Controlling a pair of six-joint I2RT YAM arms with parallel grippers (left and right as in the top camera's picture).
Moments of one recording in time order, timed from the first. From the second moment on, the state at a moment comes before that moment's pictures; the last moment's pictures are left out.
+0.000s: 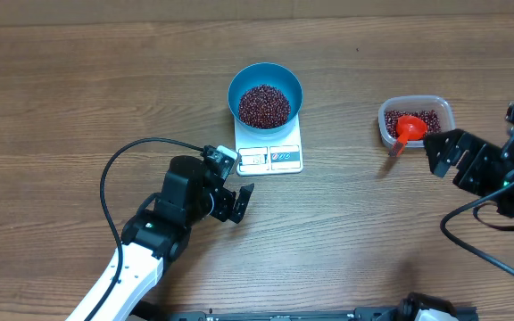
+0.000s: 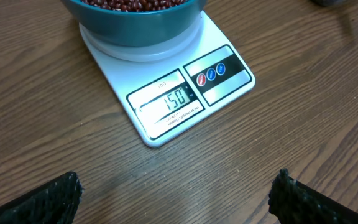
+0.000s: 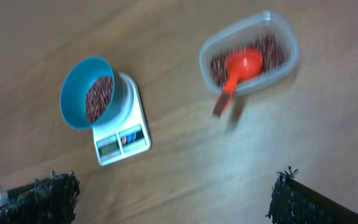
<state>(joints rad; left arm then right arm) -0.42 1.11 0.58 -0.21 0.16 0.00 -0.26 1.03 1.47 -1.27 -0.34 0.21</state>
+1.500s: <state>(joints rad) -0.42 1.11 0.58 -0.21 0.16 0.00 0.00 0.05 0.08 0.05 -0.08 0.14</state>
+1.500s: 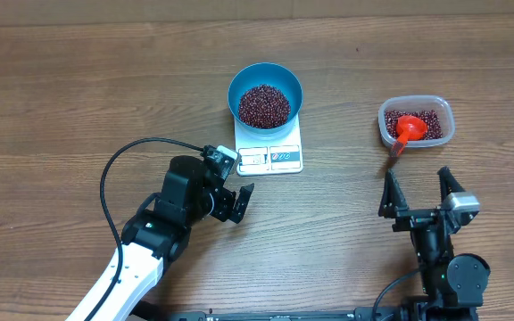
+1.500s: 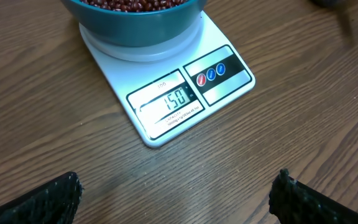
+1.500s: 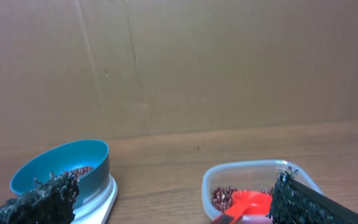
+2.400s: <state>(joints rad) -0.42 1.11 0.58 -0.21 0.16 0.00 0.03 0.01 0.02 -0.02 -0.14 0.15</state>
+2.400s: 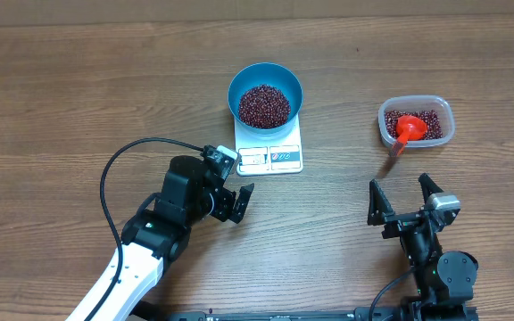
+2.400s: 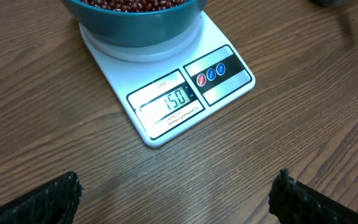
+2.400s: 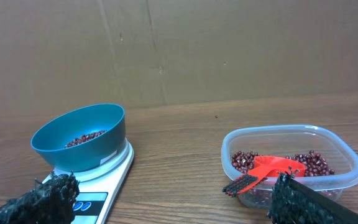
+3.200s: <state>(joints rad) -0.41 1.02 0.58 -0.17 0.13 -0.01 0.03 0.01 0.02 -0.02 -0.14 0.15</state>
